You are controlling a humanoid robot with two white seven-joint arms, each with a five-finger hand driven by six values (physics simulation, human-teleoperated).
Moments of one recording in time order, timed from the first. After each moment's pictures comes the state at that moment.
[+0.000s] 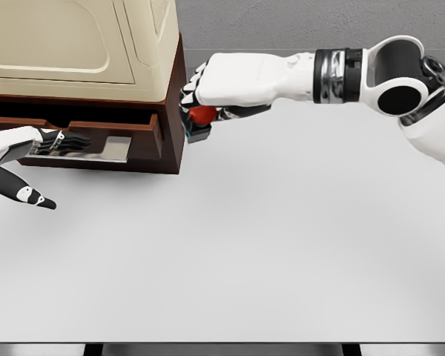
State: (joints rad) left arm -0.33 1.23 -0.45 -1.76 0.63 -0.06 -0.59; right arm -1.10 -0.55 0.89 -1.61 0.19 -0.44 0.61
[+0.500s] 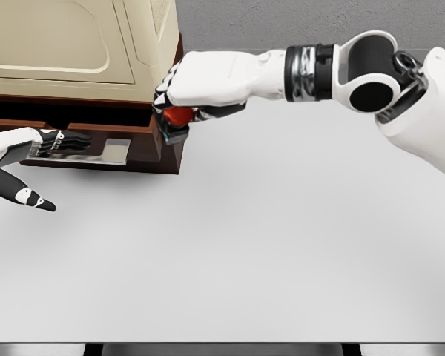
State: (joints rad) left arm -0.33 1.24 -0.46 -1.76 0.69 -0.06 -0.60; right arm -1.15 -0.49 0.94 -1.63 0.19 -0.36 0.61
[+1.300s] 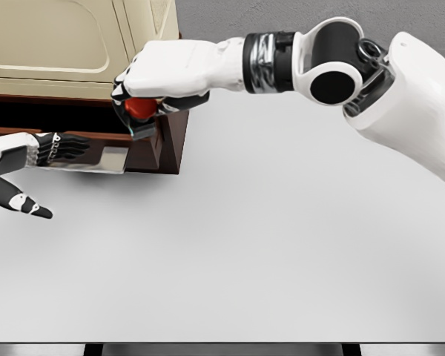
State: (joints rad) left arm -0.30 1.29 -0.47 -1.77 0.83 -0.06 -0.61; right arm -1.23 -0.39 0.99 -1.64 0.19 -0.23 0.61
